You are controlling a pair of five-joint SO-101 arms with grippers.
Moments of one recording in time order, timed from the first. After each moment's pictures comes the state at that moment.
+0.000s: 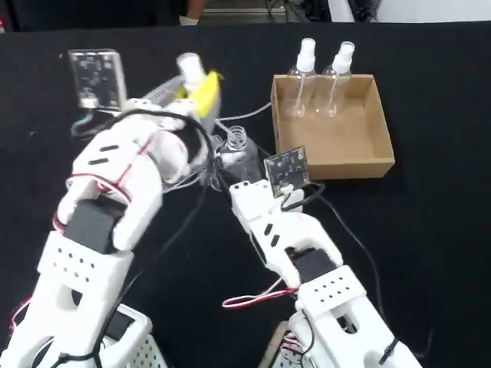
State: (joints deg) left arm 18.4 -47.9 26.2 37.8 19.6; right arm -24.3 -58.1 83.1 -0.5 -2.0
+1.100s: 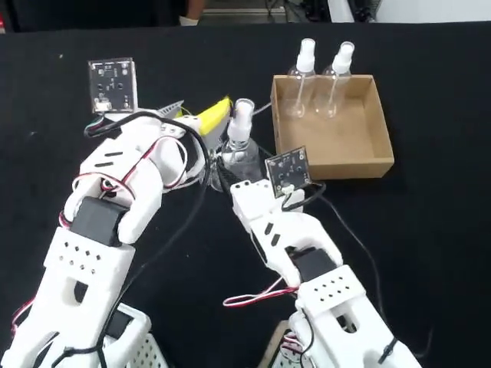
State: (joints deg) left arm 15.5 -47.8 31.7 42.1 19.2; right arm -23.9 -58.1 83.1 -0.5 -2.2
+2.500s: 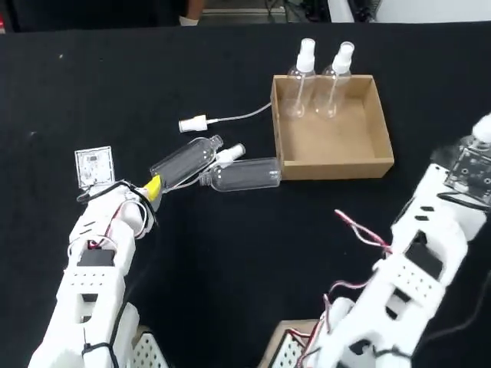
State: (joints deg) left arm -6.2 -53.9 85.7 9.1 5.9; right arm 41.1 -49.5 71.9 -2.6 13.1
